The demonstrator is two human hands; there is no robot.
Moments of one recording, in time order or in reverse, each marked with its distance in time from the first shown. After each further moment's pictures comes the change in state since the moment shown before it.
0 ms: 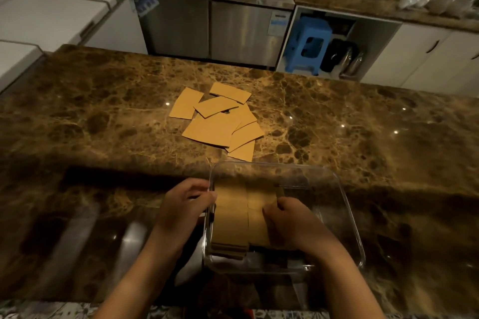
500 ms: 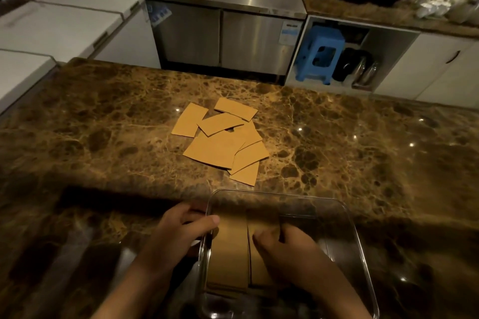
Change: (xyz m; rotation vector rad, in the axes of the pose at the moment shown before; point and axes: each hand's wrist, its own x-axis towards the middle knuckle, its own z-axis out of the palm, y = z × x) left_hand 0.010 0.021 -0.006 0.015 -0.161 -0.152; right_hand 0.015 -0.004 -0.008 0.015 -0.039 0.067
